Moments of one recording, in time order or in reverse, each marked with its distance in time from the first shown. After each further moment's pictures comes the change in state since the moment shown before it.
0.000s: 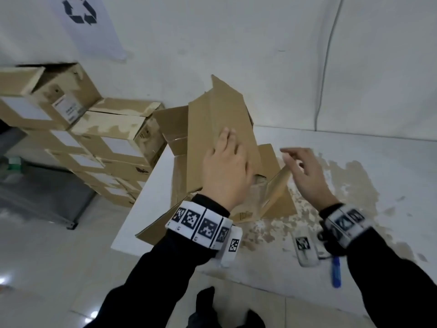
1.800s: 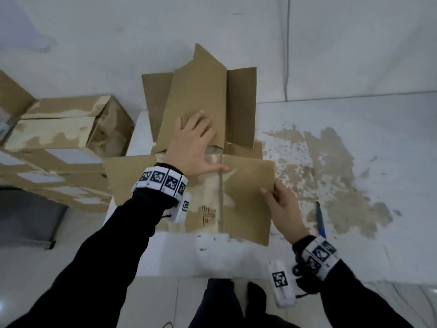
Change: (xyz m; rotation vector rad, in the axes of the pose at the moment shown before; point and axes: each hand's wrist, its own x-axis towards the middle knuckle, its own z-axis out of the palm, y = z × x) left_hand 0.096 -0.054 0.079 0.133 -0.028 0.436; right_hand -0.072 0.044 0.044 0.414 0.130 0.383
